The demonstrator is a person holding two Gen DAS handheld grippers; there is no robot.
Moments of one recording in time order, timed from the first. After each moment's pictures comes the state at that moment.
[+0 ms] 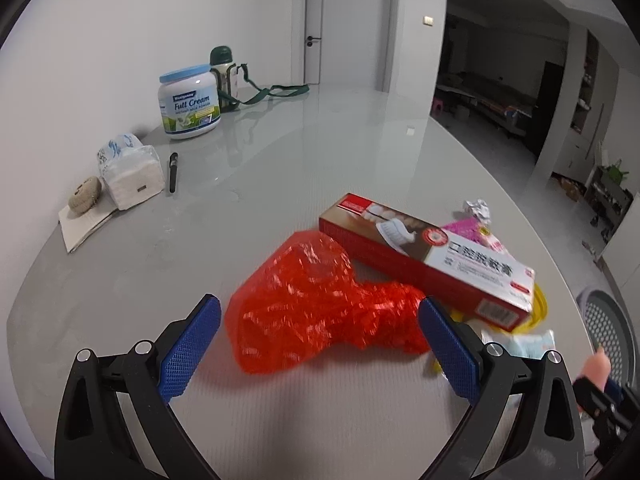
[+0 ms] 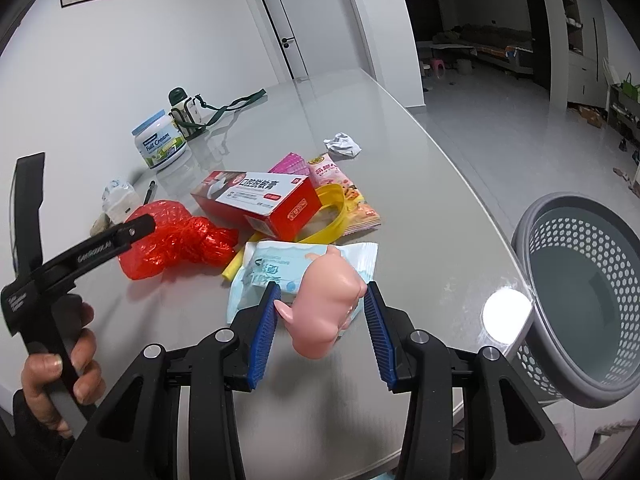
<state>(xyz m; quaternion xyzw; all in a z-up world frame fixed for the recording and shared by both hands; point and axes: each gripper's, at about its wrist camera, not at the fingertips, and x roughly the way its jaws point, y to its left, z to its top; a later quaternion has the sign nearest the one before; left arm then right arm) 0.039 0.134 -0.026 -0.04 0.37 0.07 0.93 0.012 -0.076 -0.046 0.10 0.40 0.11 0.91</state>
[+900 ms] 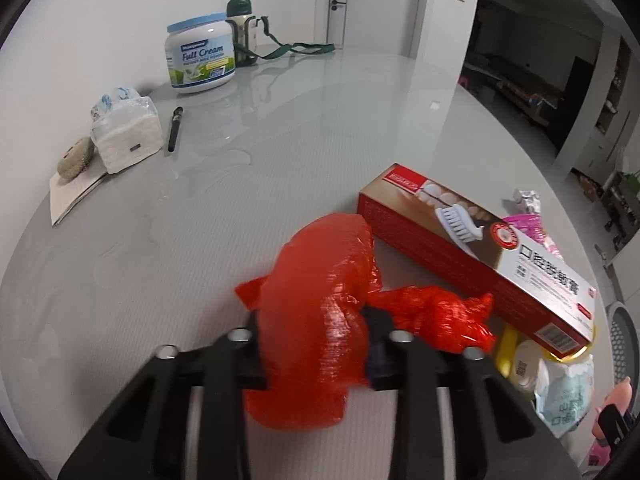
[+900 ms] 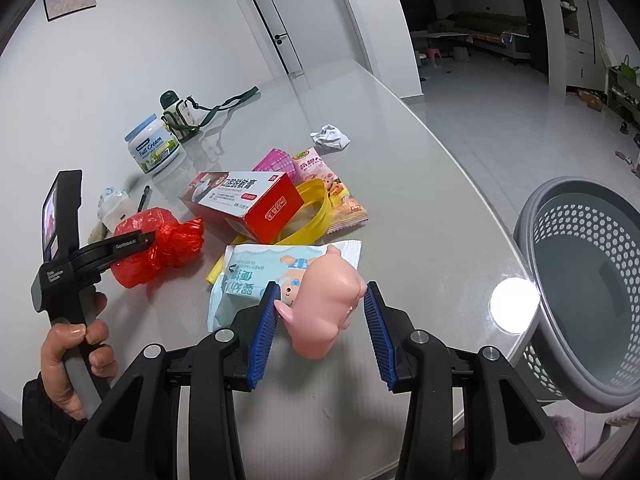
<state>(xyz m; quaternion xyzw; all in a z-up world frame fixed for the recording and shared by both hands) 0.078 0.160 -0.062 -0.07 0.43 0.09 0.90 0.024 -0.088 -0.058 0.12 0.40 0.11 0.90</state>
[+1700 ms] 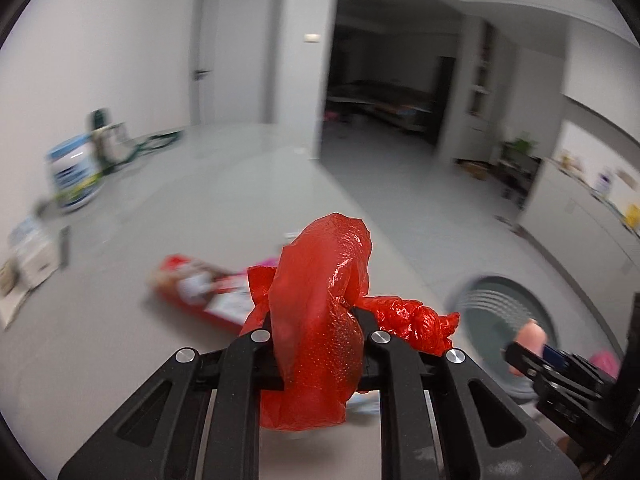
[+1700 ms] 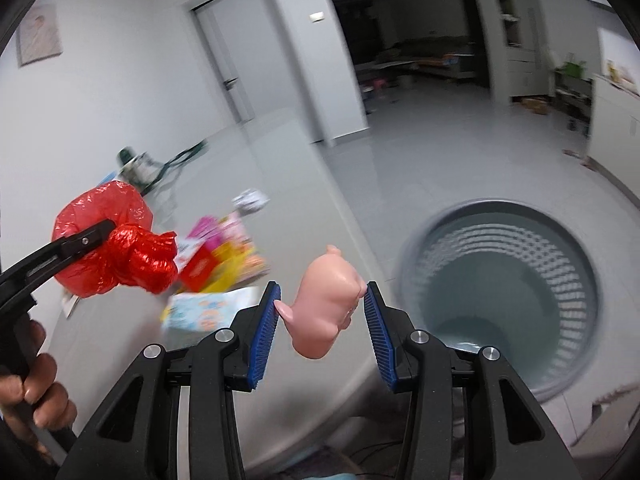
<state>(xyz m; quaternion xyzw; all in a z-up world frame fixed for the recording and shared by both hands) 0.020 -0.005 0.032 0.00 0.32 -0.15 0.94 -0.024 -0.189 -0.020 0.15 0.34 -0.02 0.93</state>
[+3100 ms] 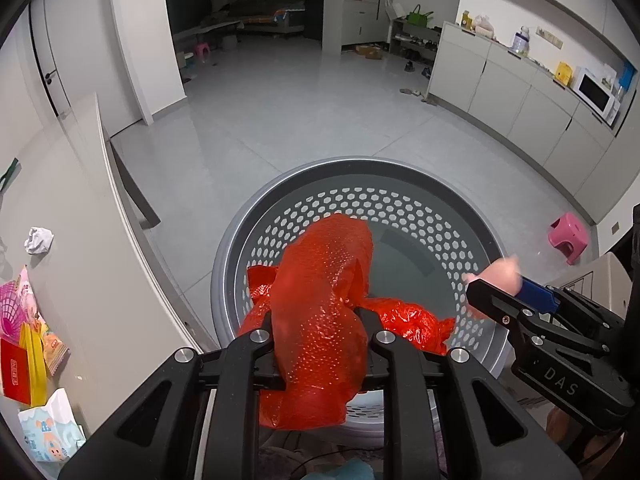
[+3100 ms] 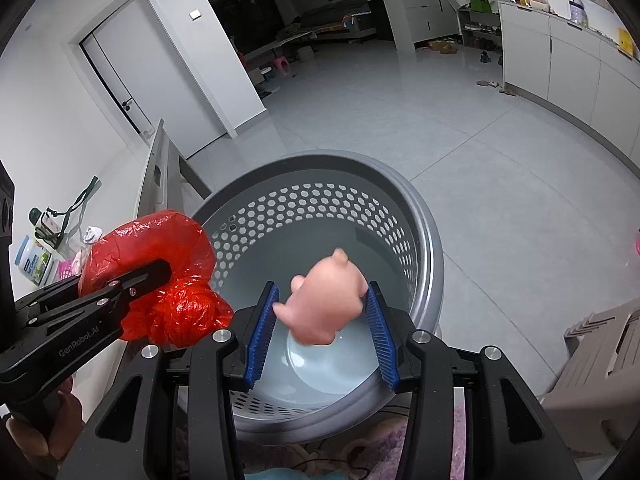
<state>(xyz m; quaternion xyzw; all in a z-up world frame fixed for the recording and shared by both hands) 0.050 -0.263 -0.070 0.14 0.44 -0.31 0.83 -0.046 -0.366 -0.095 0.23 0.39 -0.13 0.88</state>
